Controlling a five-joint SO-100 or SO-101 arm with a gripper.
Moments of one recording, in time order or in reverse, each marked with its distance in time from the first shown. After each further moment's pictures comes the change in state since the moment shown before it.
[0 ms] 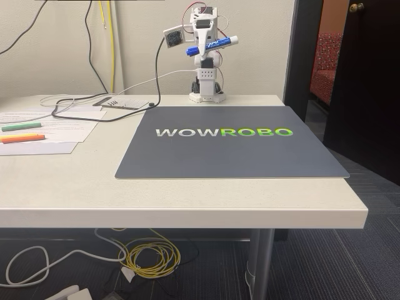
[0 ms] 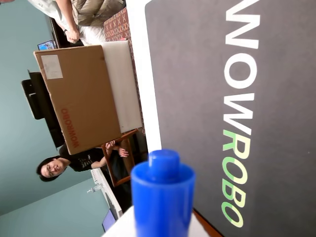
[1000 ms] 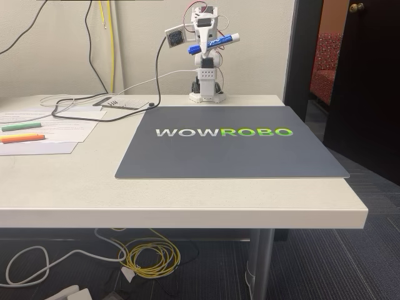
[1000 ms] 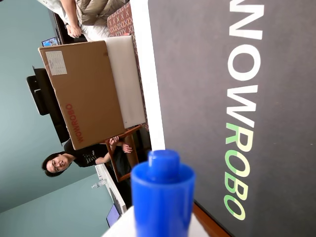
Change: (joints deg) arm -1.4 2.0 0.0 1.1 1.1
